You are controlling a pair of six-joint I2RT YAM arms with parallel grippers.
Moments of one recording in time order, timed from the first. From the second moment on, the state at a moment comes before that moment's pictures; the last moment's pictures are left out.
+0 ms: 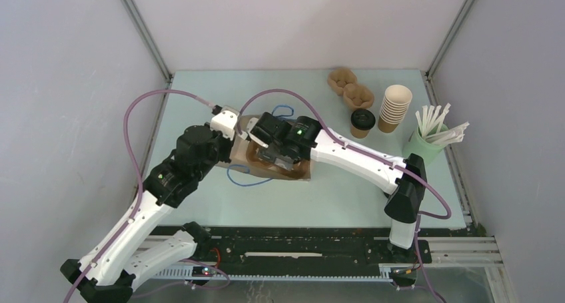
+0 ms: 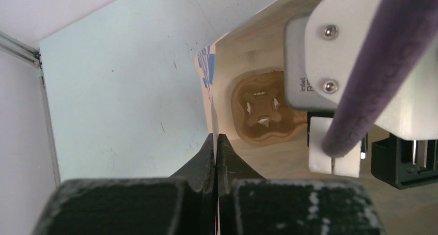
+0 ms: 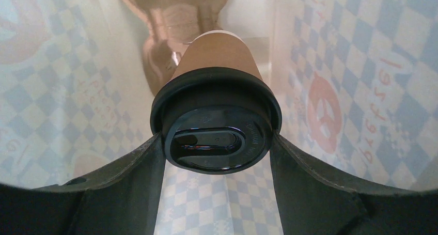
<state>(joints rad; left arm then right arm) -0.62 0.80 0.98 -0.57 -0.26 0.11 1.08 1.84 1.86 -1.08 0.40 -0.23</state>
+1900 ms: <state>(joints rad) -0.63 0.84 0.98 -0.41 -0.31 0.19 1.08 1.80 1.67 -1.01 0.44 -0.14</state>
